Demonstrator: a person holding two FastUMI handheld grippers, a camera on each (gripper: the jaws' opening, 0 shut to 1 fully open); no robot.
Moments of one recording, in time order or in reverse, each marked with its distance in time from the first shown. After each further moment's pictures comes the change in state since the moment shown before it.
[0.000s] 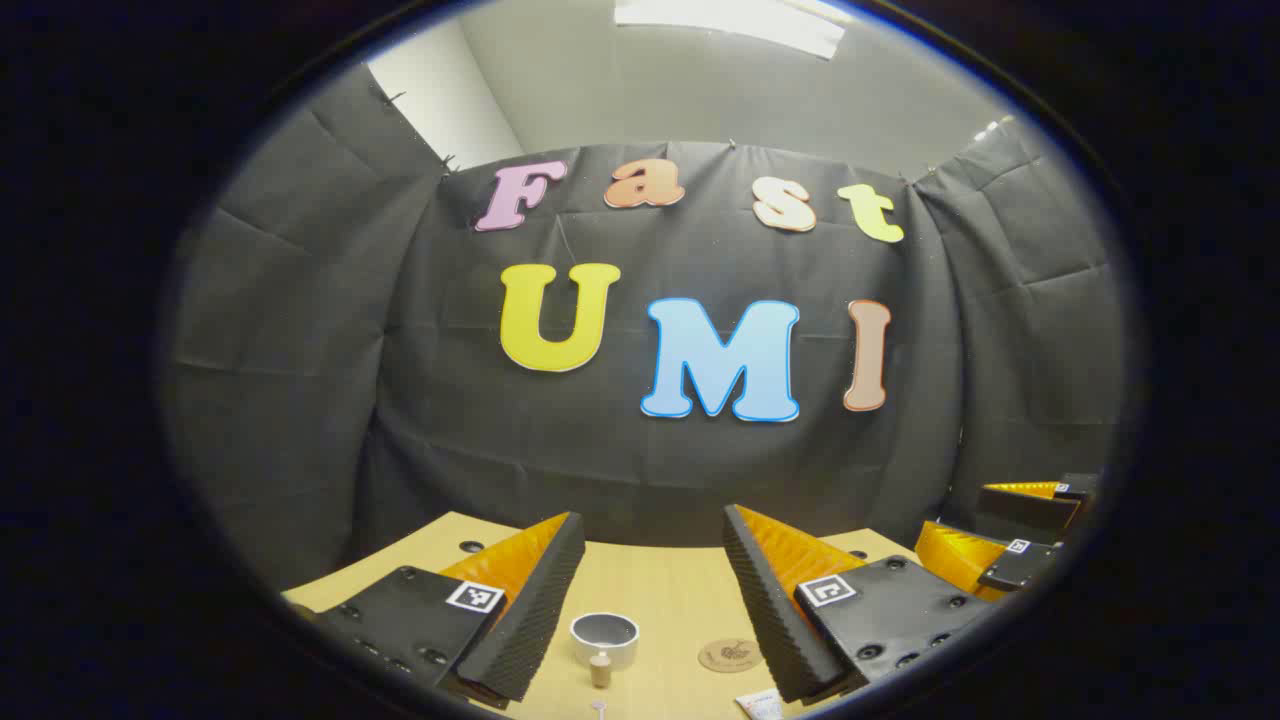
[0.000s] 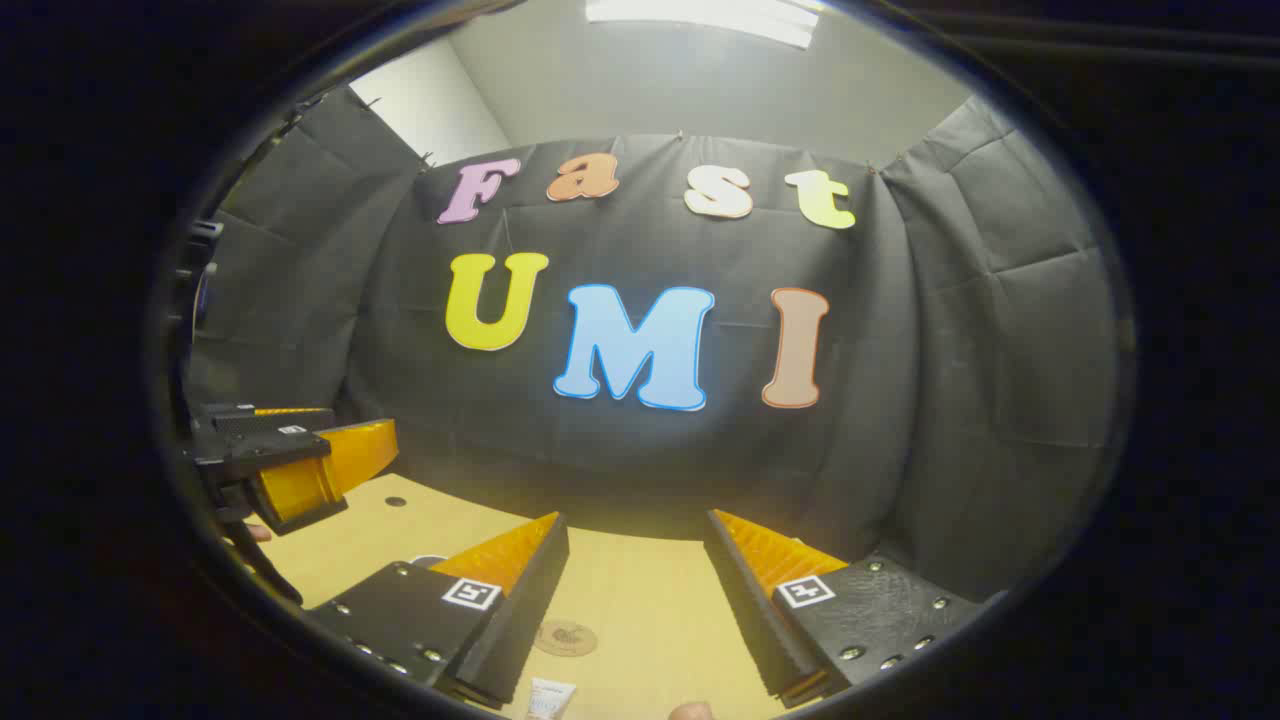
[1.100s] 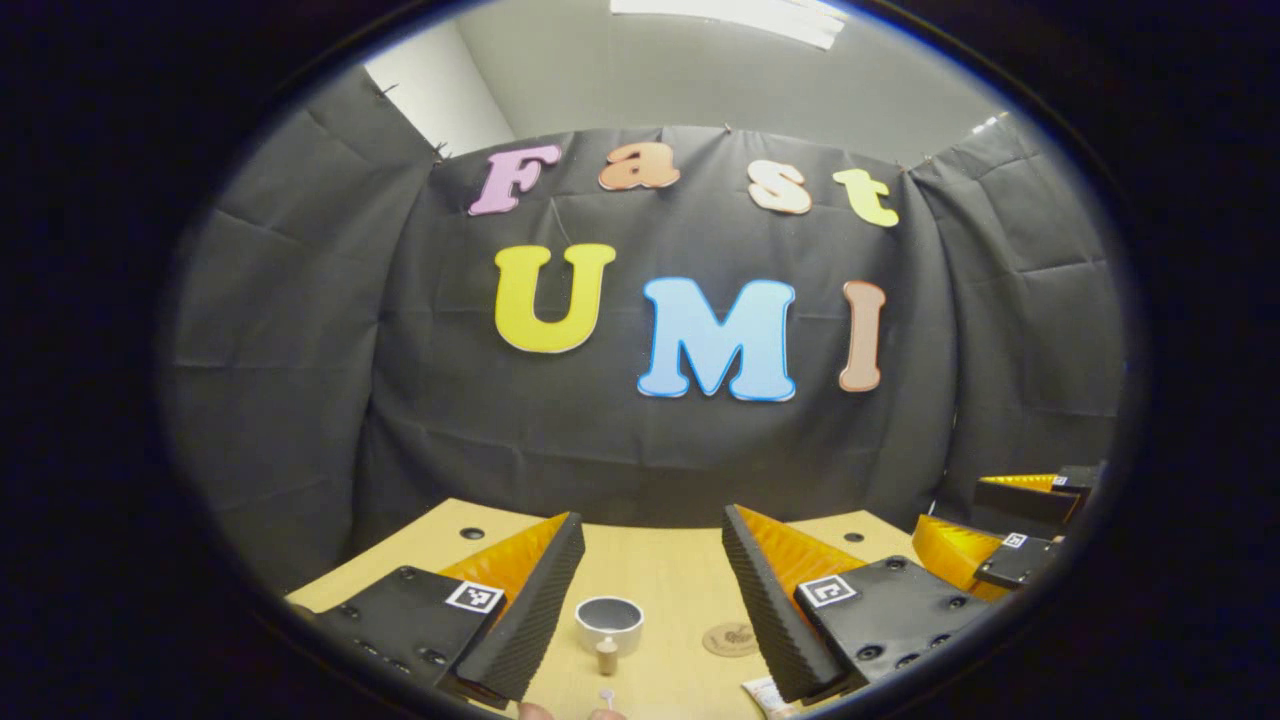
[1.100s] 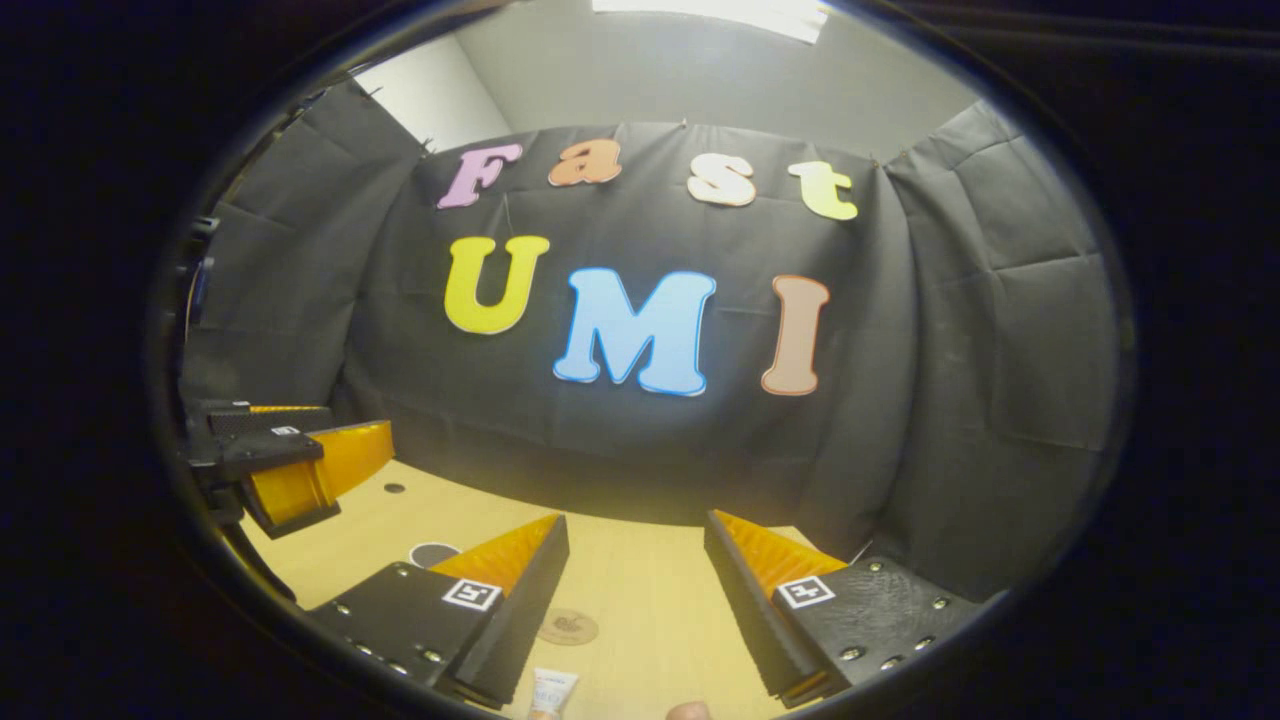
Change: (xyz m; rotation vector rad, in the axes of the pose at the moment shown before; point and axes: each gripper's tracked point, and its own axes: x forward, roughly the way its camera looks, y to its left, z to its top) left arm -0.006 0.011 -0.031 0.010 0.104 -0.008; right arm -0.004 0.009 -0.020 -0.021 0.095 -0.003
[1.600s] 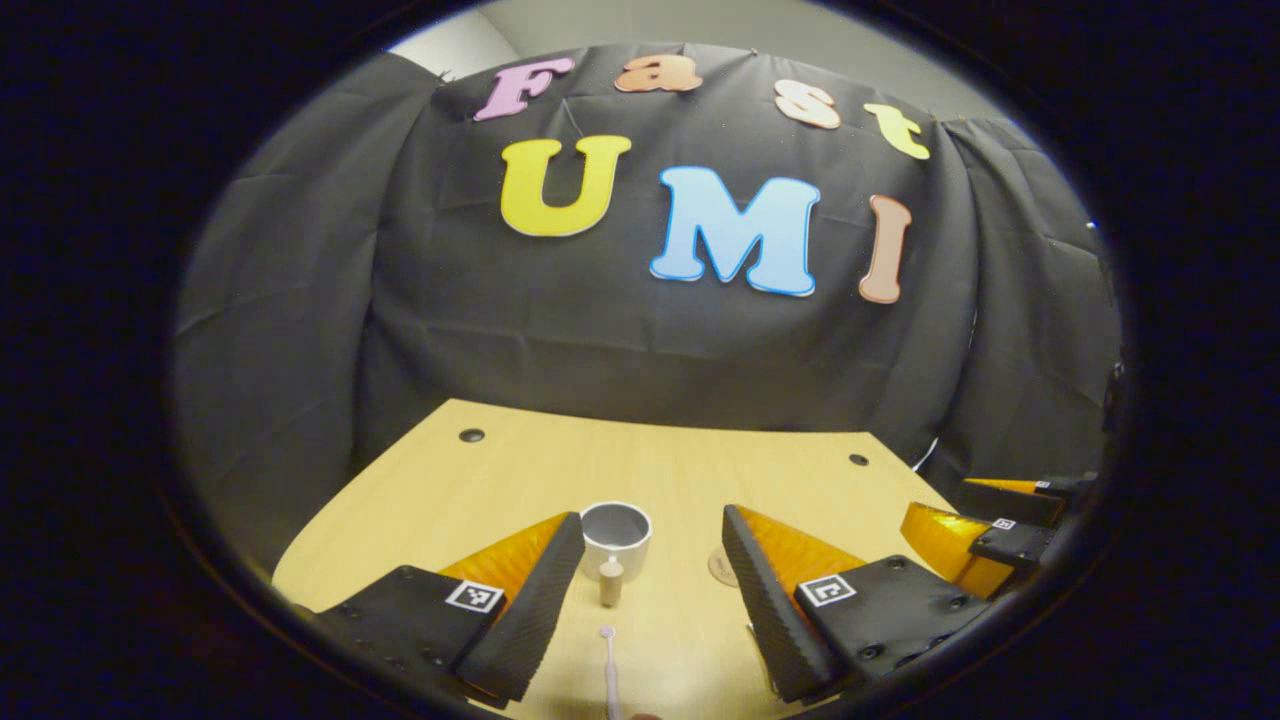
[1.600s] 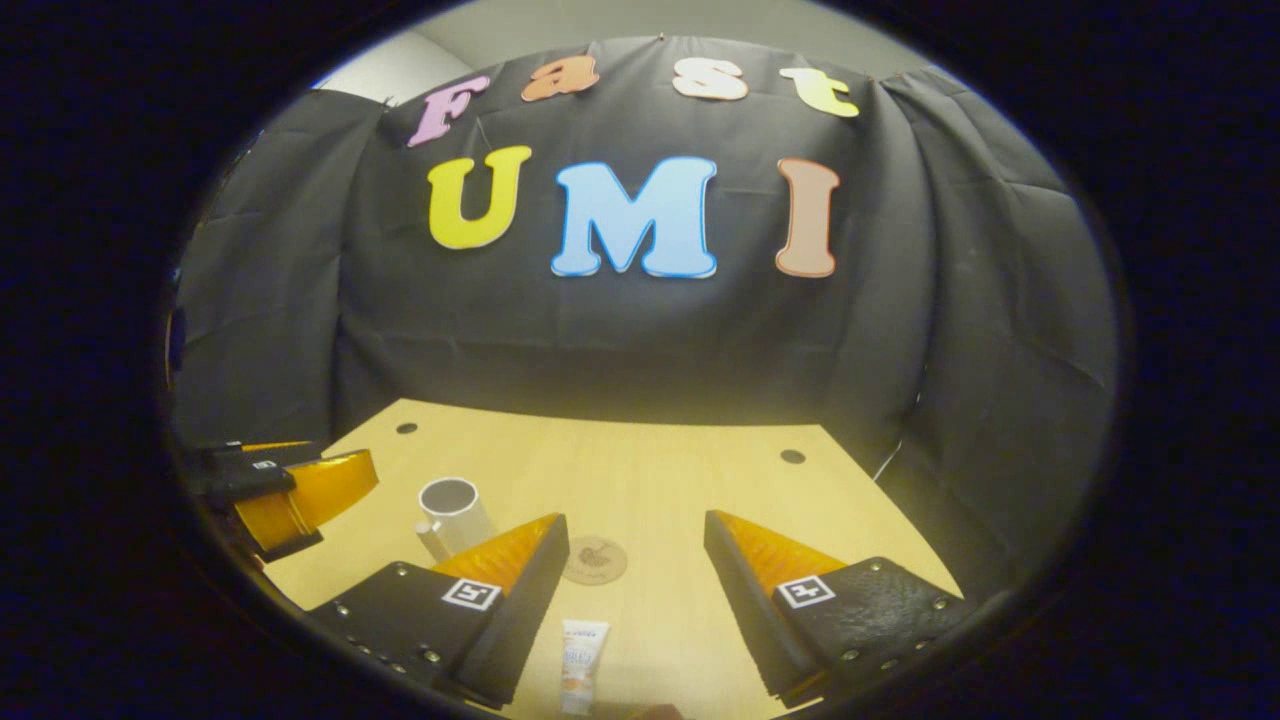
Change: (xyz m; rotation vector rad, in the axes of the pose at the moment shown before) left arm 0.003 0.017 -0.093 -0.058 0.326 0.027; right arm 0.015 0.014 -0.080 0.099 0.340 0.047
